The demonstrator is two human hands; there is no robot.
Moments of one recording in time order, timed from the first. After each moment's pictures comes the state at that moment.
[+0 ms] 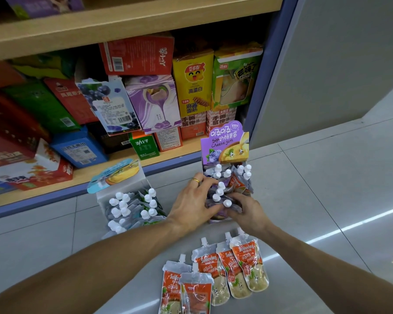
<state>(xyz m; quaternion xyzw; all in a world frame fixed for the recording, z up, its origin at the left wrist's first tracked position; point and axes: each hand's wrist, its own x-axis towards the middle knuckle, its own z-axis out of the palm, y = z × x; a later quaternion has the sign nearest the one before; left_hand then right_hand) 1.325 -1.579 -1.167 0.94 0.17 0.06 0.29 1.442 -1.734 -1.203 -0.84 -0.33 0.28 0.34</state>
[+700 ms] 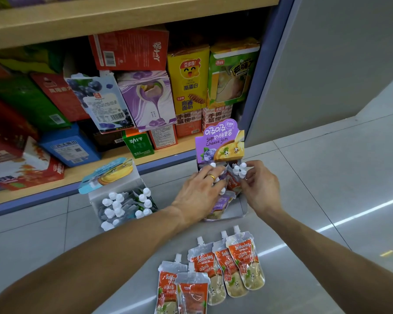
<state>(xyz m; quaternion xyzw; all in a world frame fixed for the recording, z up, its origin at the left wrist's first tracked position) 1.355 -1.577 -1.163 1.00 0.02 0.02 0.04 1.479 -1.725 -1.176 -0.91 -0.24 0.06 0.34</state>
